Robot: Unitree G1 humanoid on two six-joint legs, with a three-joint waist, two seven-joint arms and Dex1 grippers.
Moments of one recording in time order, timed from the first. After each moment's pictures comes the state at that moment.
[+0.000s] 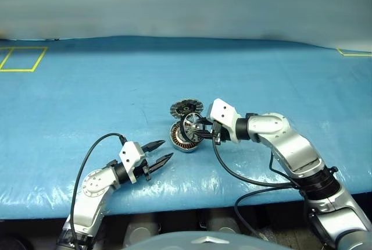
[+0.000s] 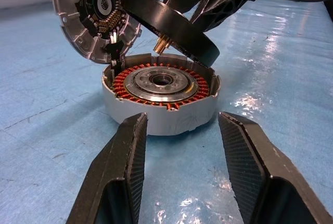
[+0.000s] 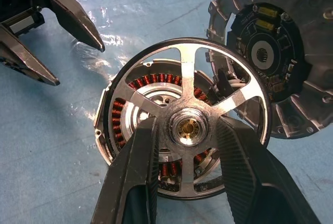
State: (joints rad) left arm 0.16 0.40 -0.15 -0.08 -0.26 -0.16 -0.83; right arm -0.41 -0.61 0.33 -0.32 0.19 0.65 0.88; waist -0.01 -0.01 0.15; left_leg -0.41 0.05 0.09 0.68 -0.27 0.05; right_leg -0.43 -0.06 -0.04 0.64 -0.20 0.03
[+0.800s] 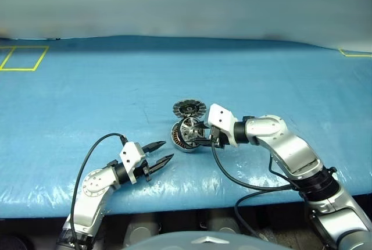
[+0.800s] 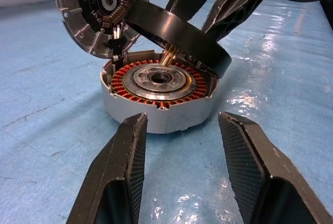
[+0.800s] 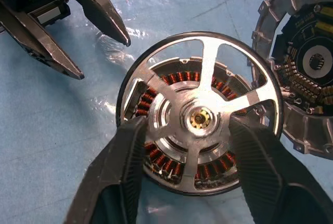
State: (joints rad) left arm 0.15 0.40 -0.15 -0.08 -0.25 -0.16 -0.85; right arm -0.40 -0.62 0.37 -0.32 0.20 0.65 0.92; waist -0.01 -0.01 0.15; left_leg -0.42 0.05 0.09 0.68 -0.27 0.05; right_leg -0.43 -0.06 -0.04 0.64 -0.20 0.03
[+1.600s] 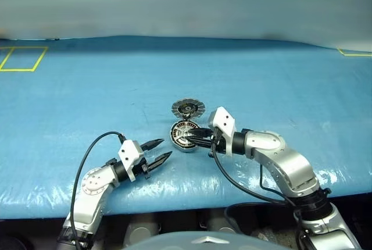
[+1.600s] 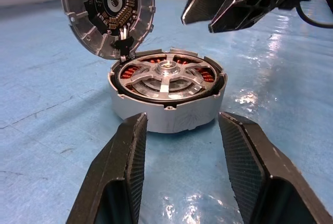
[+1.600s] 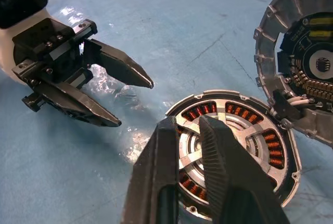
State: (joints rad) left arm 0.12 0.39 -0.13 -0.05 -0.26 -0.17 -0.84; right arm -0.20 -0.45 0.23 -0.39 0.33 0.66 0.76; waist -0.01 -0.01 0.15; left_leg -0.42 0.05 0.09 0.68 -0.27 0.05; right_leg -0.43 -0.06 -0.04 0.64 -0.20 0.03
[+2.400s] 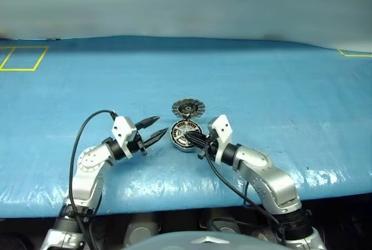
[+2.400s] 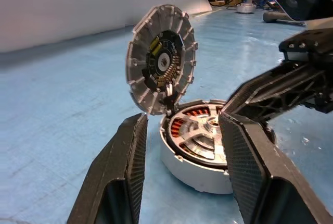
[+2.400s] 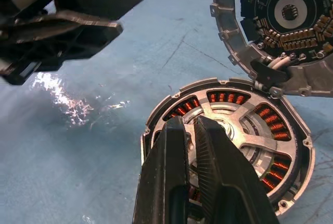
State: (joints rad) left arm -0.11 0.41 -0.03 -0.01 -0.37 -0.05 -0.85; right arm -0.05 -0.27 0.21 -0.37 0.33 0.60 0.57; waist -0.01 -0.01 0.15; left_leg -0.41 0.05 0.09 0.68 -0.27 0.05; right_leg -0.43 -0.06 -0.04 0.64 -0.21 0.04
